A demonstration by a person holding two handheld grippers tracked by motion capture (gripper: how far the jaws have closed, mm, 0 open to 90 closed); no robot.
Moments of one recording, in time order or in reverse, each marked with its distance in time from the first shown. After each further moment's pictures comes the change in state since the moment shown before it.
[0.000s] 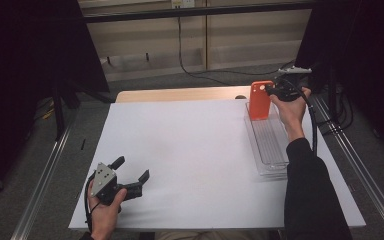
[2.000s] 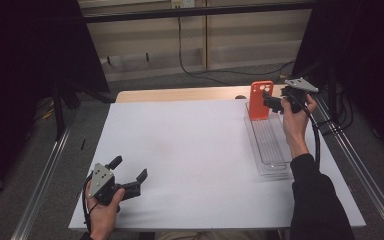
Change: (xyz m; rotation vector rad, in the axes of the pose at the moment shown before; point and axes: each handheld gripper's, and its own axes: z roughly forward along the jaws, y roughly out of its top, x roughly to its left) left arm 0.002 0.001 -0.003 -0.019 0.020 -0.005; right arm 0.008 -0.034 -0.024 -0.211 -0.062 0.047
